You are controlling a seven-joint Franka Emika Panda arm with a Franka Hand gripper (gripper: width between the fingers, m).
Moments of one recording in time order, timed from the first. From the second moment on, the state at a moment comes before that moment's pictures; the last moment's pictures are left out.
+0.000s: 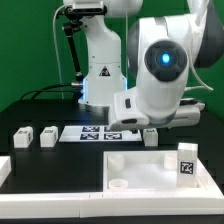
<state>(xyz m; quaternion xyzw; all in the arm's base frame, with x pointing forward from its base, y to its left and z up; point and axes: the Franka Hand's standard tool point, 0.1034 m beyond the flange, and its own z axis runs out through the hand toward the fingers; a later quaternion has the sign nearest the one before) 0.371 0.100 0.021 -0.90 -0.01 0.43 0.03</state>
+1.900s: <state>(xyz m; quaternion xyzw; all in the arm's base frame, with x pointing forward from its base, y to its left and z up) 0.404 0.073 0.072 -0.91 -0.03 0.41 0.04</state>
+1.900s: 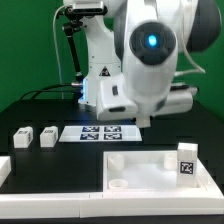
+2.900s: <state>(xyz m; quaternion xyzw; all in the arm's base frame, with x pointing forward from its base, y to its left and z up) 0.499 0.049 0.113 -0.99 -0.13 0.08 0.01</state>
